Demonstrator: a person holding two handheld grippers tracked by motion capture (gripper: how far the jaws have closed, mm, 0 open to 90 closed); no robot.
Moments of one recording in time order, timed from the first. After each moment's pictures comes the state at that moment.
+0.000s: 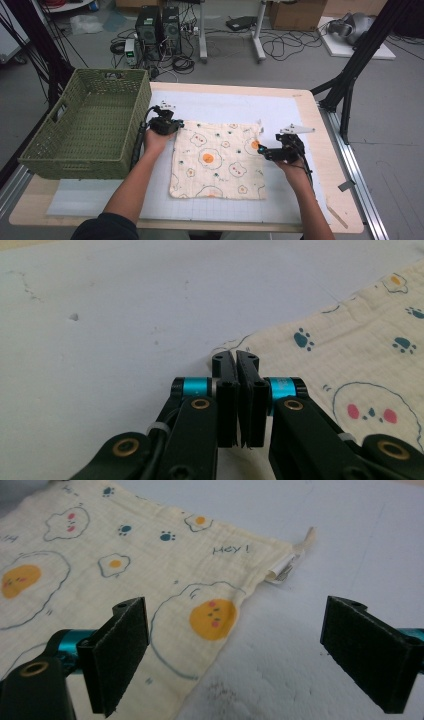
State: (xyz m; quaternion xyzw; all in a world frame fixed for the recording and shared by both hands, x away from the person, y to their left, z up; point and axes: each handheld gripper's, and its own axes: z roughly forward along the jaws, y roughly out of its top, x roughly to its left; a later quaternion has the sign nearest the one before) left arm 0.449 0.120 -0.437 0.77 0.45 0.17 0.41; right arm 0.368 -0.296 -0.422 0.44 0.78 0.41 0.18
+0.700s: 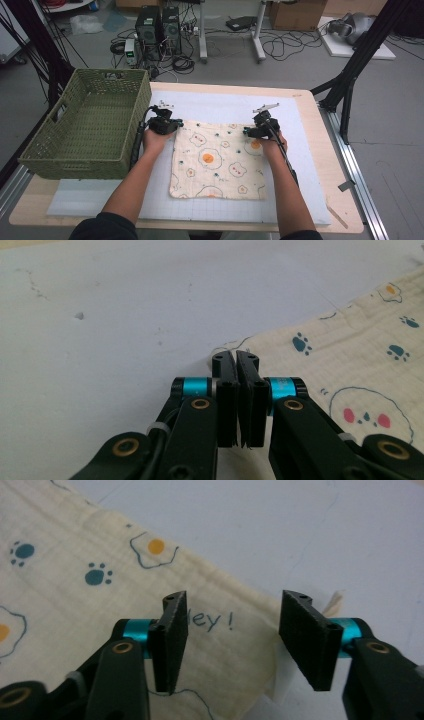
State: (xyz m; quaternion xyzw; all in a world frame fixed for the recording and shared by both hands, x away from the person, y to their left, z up) left arm 0.448 0.122 -0.435 0.76 0.46 0.16 0.42; right arm 0.454 -0.242 -0.434 0.44 0.82 0.30 0.19
